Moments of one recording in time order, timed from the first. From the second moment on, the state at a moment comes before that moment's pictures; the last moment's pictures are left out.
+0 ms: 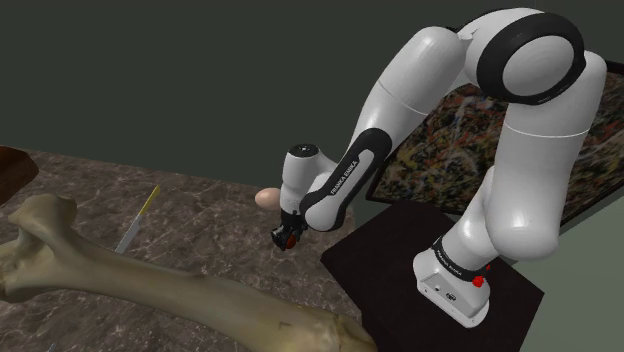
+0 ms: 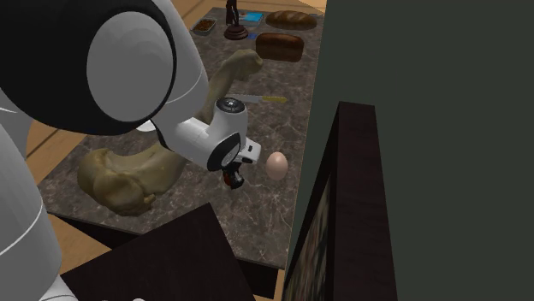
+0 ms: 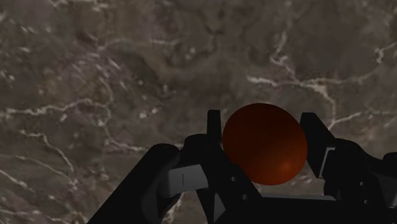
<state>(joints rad) 0.45 0.40 0.23 -2.47 0.12 2.83 0.49</state>
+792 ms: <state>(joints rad) 0.43 0.31 0.25 -2.50 0.14 2.75 0.49</state>
